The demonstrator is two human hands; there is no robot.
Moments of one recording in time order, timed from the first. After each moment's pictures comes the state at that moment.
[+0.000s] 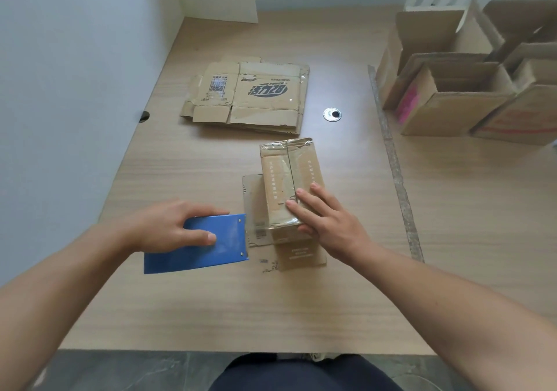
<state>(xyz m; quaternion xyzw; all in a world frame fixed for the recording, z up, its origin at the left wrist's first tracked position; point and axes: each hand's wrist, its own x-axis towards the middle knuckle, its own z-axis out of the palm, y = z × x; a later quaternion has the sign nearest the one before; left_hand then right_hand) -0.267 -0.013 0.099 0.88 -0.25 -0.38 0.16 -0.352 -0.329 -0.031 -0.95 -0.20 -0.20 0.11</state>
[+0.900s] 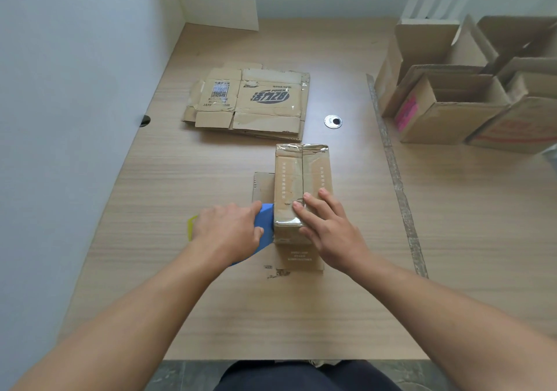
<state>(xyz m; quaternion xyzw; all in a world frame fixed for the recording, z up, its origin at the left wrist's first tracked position) -0.289 -0.090 0.052 0.97 -0.20 -0.12 -0.06 -0.355 -0.304 -0.018 -0.98 -0.02 0.02 0.20</state>
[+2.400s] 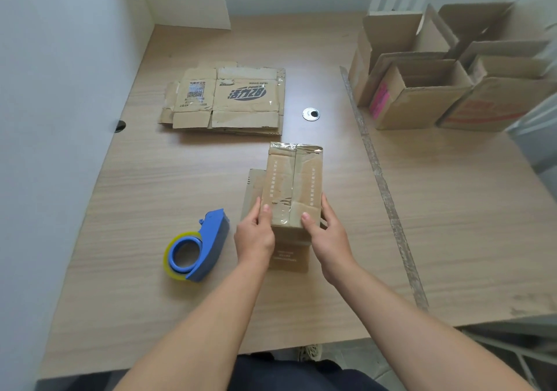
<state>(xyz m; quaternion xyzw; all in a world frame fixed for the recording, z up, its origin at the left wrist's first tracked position) -0.331 -0.156 -0.019 0.80 0.14 -0.13 0.57 -0.387 -0.278 -0.022 -0.65 0.32 -0.05 0.69</state>
